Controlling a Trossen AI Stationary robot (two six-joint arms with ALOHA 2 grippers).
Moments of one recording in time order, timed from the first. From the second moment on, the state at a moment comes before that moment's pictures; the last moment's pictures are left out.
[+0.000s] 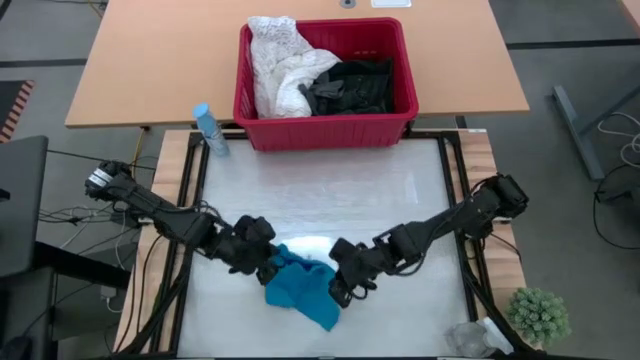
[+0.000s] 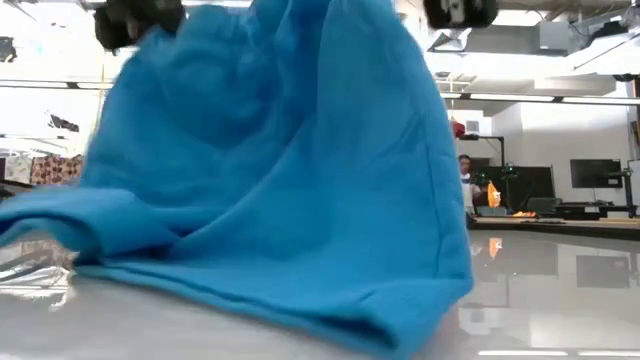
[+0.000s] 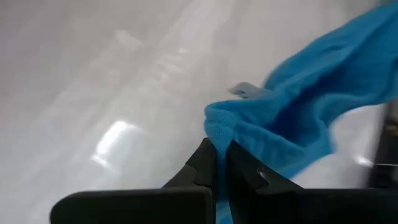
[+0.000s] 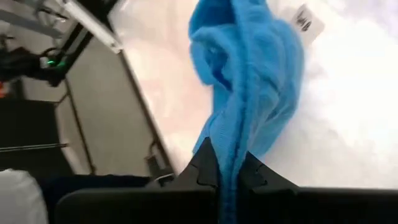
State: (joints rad) left arm -0.44 1.34 1.09 -0.69 -0.41 -0.94; right arm 0.41 1.72 1.48 -0.58 0.08 1.06
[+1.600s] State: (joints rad) left arm 0.11 1.33 0.78 -0.32 -0.19 -0.24; right arm -0.04 1.72 1.29 -0.69 0.13 0.69
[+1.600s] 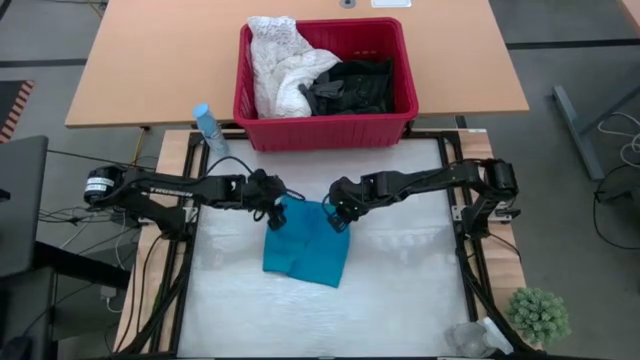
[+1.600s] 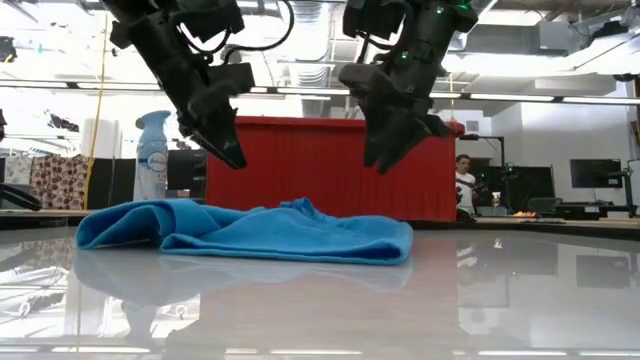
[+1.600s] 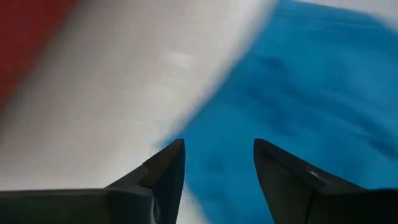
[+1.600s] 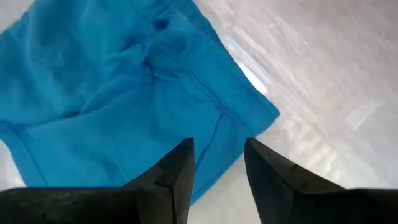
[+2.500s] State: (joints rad) left arm -0.22 1.29 0.65 -0.21 -0.15 -0.35; right arm 0.32 1.86 1.28 -0.41 0.15 0.47
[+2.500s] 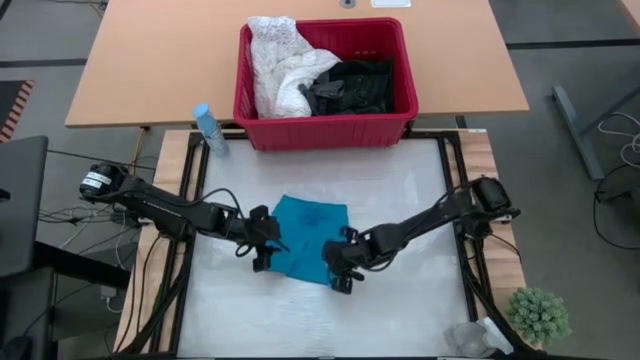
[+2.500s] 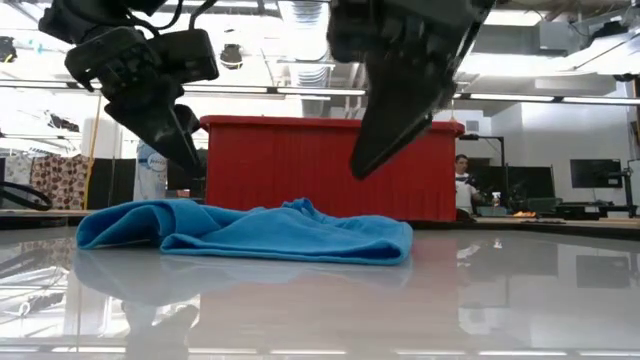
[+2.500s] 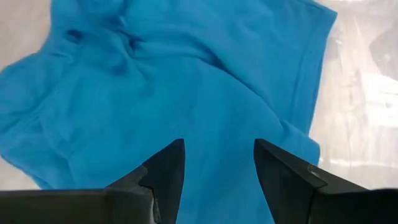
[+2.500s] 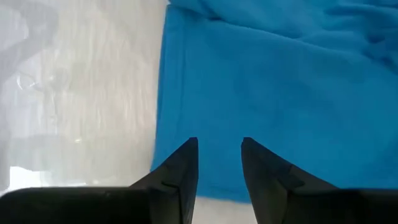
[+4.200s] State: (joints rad) left arm -0.37 1.42 0.57 -0.21 -0.21 -0.43; right arm 0.44 1.97 1.30 -0.57 -0.02 0.68
